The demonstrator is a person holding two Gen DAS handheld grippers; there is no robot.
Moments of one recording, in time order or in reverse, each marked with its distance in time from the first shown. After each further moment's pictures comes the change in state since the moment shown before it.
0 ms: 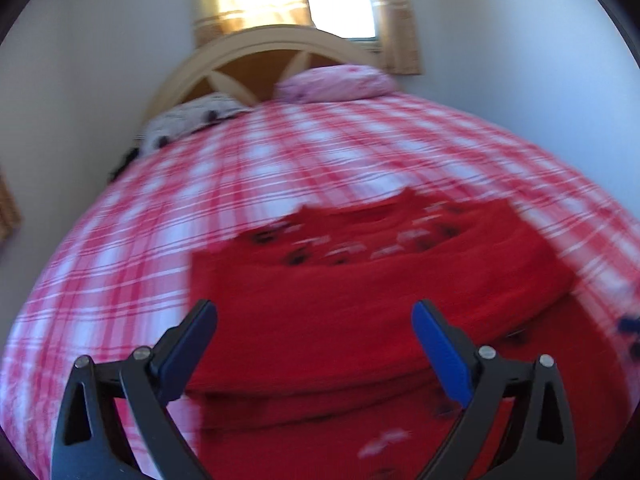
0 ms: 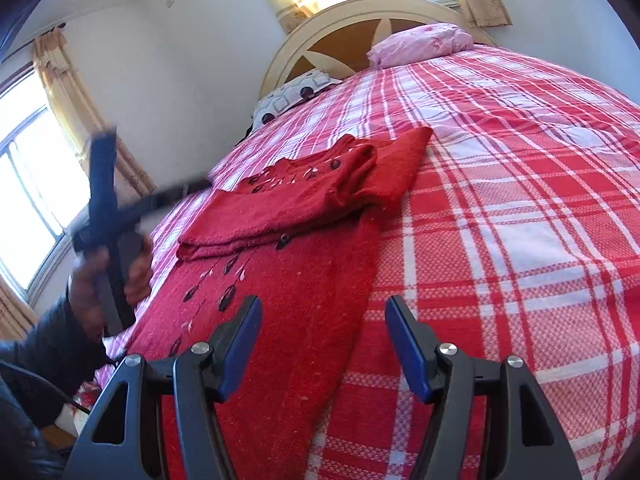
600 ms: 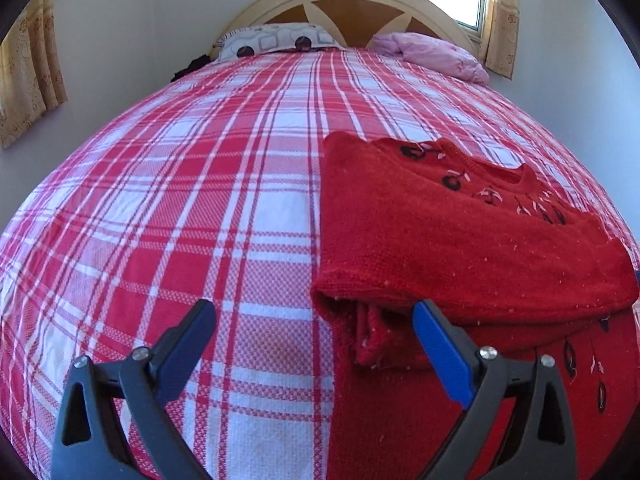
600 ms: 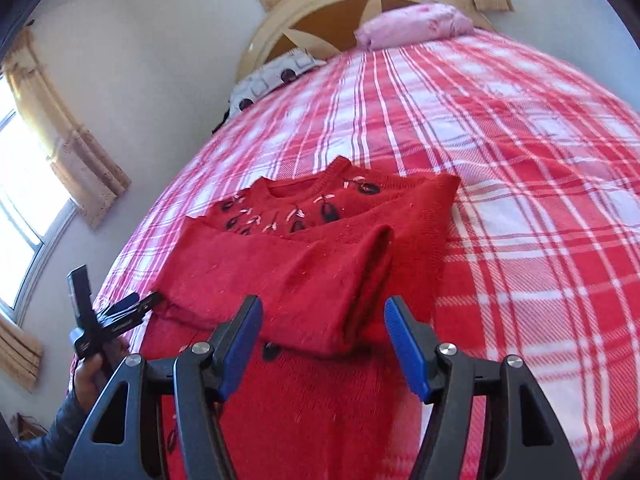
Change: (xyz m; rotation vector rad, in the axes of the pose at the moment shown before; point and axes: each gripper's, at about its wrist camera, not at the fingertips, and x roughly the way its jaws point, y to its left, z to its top) left arm 0.043 0.088 -0.062 -0.310 0.192 0.023; right arm 0.094 0.006 0.099 0.023 0.160 -0.088
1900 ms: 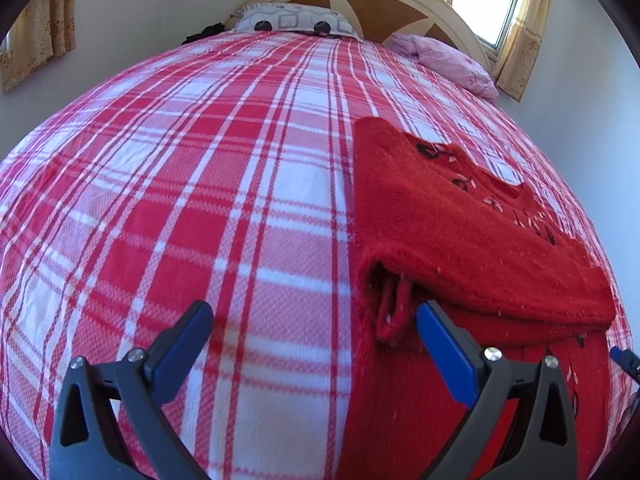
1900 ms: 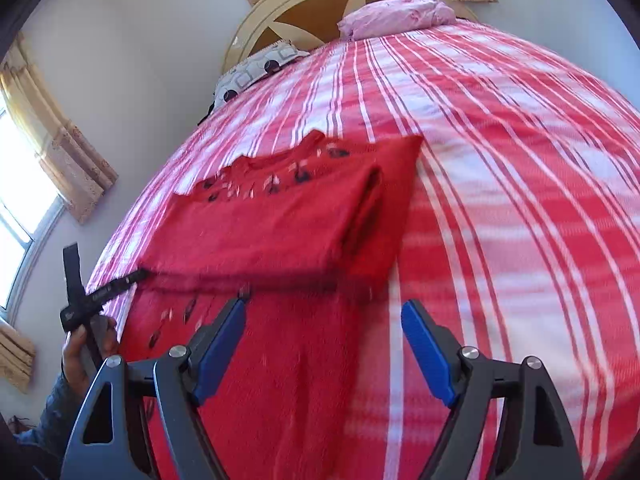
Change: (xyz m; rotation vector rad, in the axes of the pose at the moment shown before) left arm -0.002 0.031 -0.013 -0.139 0.064 -0.092; right arm -0.036 -0.013 -0.057 0.016 -0.003 -0.052
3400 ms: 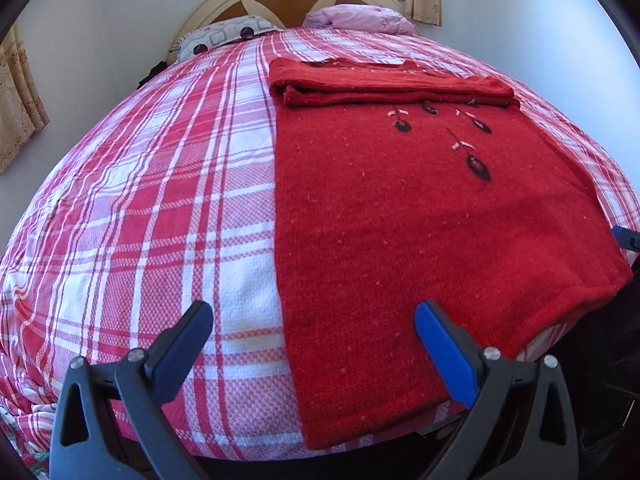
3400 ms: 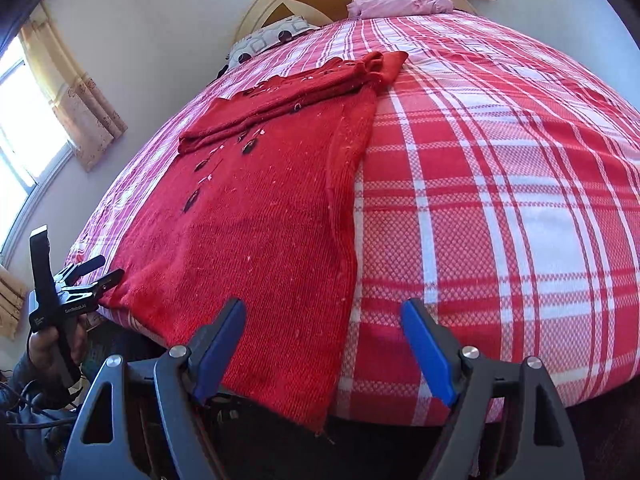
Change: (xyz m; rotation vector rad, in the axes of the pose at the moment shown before) left arm -0.138 -0.019 -0.187 0.356 0.011 0.030; right arm -0.098 0.037 -0.186 -0.058 0.043 -0.036
